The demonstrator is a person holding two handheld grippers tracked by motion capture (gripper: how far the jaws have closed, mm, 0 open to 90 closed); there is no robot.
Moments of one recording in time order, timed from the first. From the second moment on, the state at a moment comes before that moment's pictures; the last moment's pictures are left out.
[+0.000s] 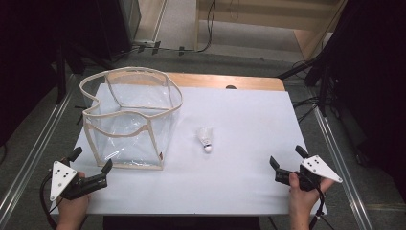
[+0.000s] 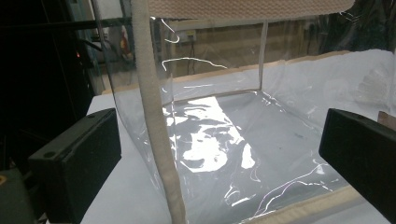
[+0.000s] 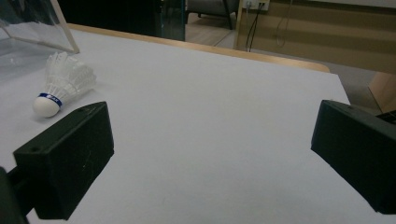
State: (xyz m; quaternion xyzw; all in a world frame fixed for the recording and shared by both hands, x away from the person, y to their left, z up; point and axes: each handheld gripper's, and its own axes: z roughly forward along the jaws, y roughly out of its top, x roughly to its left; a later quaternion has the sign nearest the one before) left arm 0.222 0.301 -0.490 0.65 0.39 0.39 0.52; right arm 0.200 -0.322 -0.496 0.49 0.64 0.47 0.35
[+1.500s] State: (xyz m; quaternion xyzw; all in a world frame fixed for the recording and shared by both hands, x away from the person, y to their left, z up) left arm 0.221 0.300 -0.490 0.65 0.39 0.39 0.52; right arm 0.261 -0.245 -0.433 0.43 0.74 0.43 0.28
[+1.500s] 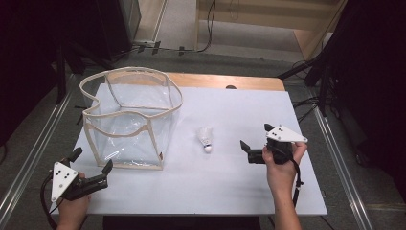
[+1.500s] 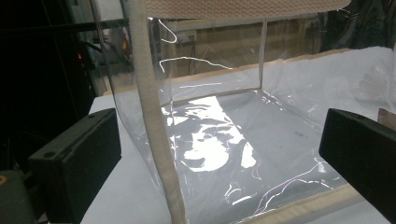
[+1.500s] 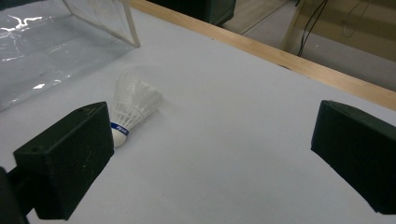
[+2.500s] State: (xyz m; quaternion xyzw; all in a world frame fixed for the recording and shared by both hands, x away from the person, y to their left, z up) left arm 0.221 0.300 -0.490 0.65 0.39 0.39 0.52; right arm 0.290 -0.206 -0.435 0.41 0.77 0.42 0.26
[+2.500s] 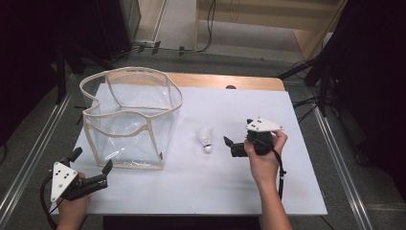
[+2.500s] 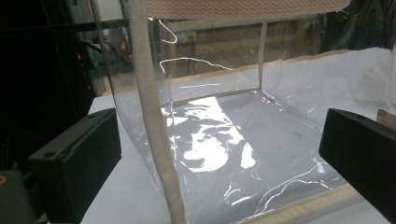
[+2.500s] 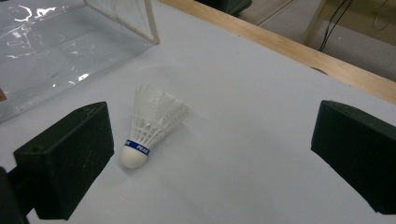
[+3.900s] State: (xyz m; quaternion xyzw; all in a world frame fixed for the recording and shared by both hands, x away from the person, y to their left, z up) left arm 0.221 0.300 -0.490 0.65 0.39 0.39 0.52; right arm 0.316 -0.160 -0.445 0.42 0.78 0.42 0.20
